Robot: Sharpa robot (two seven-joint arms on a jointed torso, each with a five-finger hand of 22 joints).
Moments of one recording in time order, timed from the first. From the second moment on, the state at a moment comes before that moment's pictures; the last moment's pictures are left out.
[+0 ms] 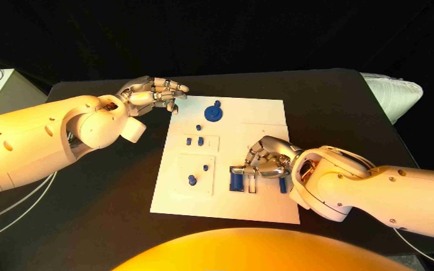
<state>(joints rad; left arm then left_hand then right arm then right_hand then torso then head) 1.18 -0.91 -0.04 1.45 -0.19 0.02 0.19 1.36 -0.20 0.51 0.08 0.24 0.76 0.20 0.35 0.29 0.83 0.16 0.58 0.18 1.03 0.08 1.11 0.47 0.18 0.85 0.17 0.87 0.69 1.08 -0.97 -0.20 1.94 -1.18 -0.45 -0.43 1.12 -0.10 -0.01 0.29 0.17 1.03 0.05 0.56 0.44 1.46 -0.03 1.56 1.31 1.47 -0.09 1.57 1.31 0.06 1.47 0.03 1.27 1.31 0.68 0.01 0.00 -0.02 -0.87</state>
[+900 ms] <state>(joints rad) 1.18 -0.90 -0.04 1.45 -0.19 0.02 0.20 1.36 -0.20 0.51 0.08 0.24 0.76 0.20 0.36 0.29 0.83 0.16 0.59 0.18 1.02 0.08 1.11 0.47 0.18 0.85 0.17 0.87 0.69 1.13 -1.19 -0.21 1.90 -0.96 -0.39 -0.08 1.43 -0.13 0.08 0.26 0.18 0.97 0.09 0.47 0.37 1.47 0.01 1.50 1.31 1.47 -0.06 1.56 1.31 0.06 1.43 0.05 1.18 1.31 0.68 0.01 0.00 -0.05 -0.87</state>
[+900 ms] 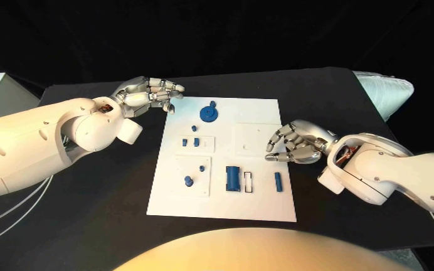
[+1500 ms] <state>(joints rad) 1.18 -0.89 -0.04 1.45 -0.19 0.01 0.21 1.36 -0.20 0.51 0.08 0.24 0.76 0.20 0.36 0.29 0.83 0.16 0.59 0.18 1.02 0.08 1.11 0.47 0.18 0.85 0.17 0.87 0.69 1.11 -1.30 -0.22 1.94 -1.14 -0.29 -0.24 1.30 -0.15 0.01 0.29 0.22 1.00 0.09 0.44 0.35 1.47 0.01 1.49 1.31 1.47 -0.06 1.55 1.31 0.08 1.43 0.06 1.15 1.31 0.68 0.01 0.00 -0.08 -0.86</state>
